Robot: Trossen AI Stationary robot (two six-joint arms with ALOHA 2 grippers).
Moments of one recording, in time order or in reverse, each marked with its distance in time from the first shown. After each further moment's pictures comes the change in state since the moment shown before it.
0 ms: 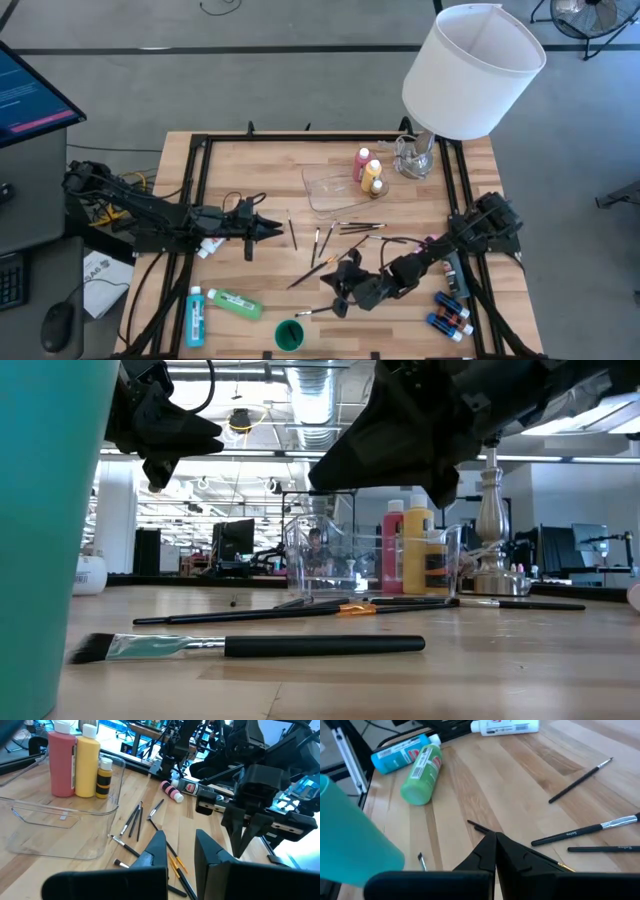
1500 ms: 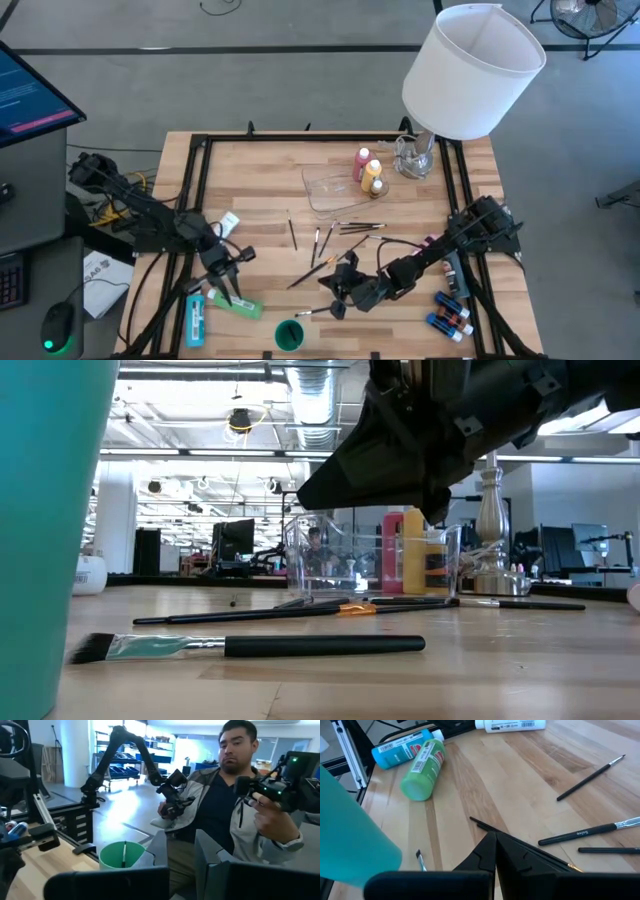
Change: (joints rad) left arm -0.190 0.000 -0.001 0.237 0.856 0.265; right arm 0.001 0.057 0.000 0.079 -0.008 -0.041
